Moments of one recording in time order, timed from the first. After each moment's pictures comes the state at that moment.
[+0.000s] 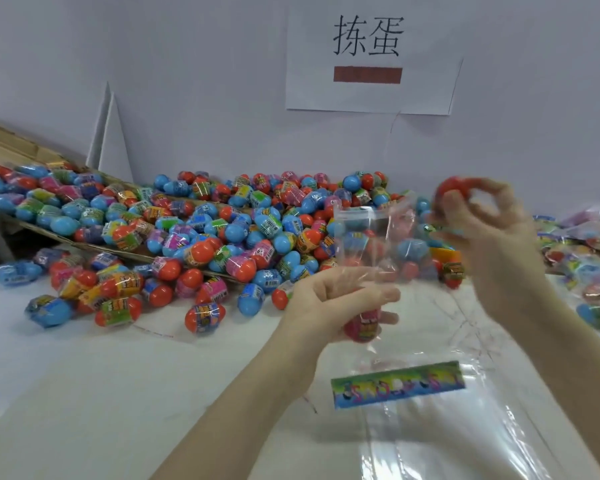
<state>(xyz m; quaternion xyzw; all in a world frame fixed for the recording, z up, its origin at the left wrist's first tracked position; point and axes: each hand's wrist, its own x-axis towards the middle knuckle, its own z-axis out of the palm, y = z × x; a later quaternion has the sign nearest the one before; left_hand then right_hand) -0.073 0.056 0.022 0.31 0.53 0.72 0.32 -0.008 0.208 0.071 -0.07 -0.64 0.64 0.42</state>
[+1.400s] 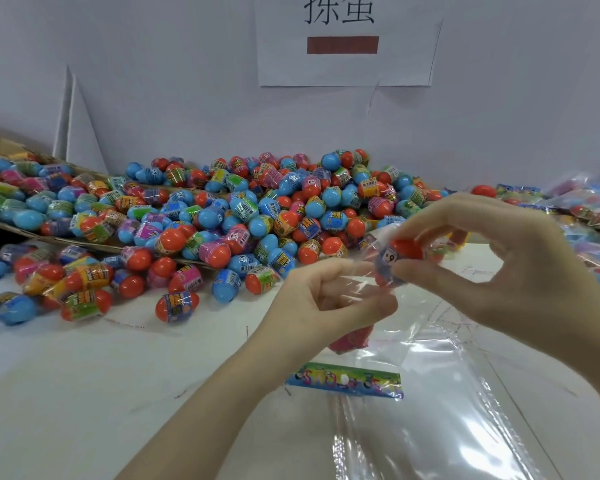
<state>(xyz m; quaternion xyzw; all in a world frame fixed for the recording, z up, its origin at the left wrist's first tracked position) -0.060 0.059 0.021 0.39 0.60 0.64 0.27 0.048 0.190 0.079 0.04 -0.92 0.22 0.33</state>
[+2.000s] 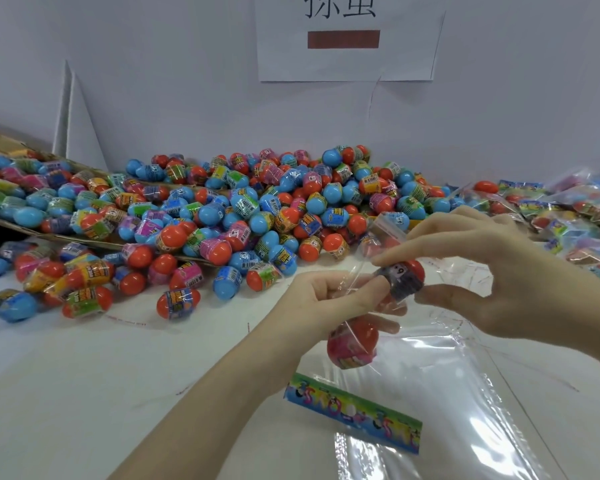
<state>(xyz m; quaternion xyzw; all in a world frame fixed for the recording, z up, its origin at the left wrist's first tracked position) -0.061 0.058 0.021 0.36 0.57 0.63 0.39 0.047 0.205 0.078 0.02 -0.97 0.18 0.13</state>
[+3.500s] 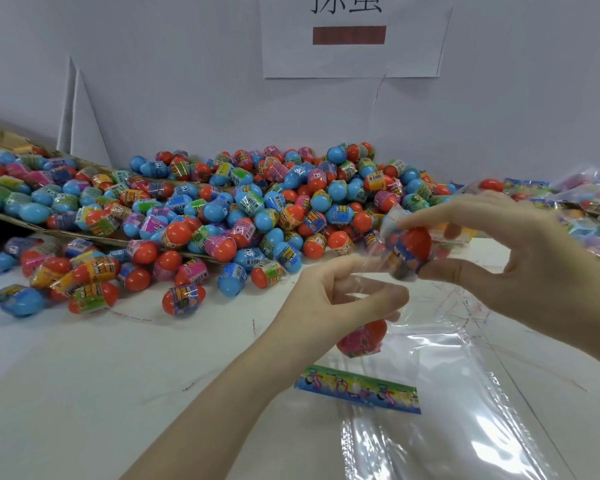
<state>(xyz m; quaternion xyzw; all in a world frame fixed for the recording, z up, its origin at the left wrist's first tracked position) -0.057 0.061 0.020 0.39 0.57 0.66 0.31 0.047 0.195 0.079 0.02 -0.95 0.16 0.28</state>
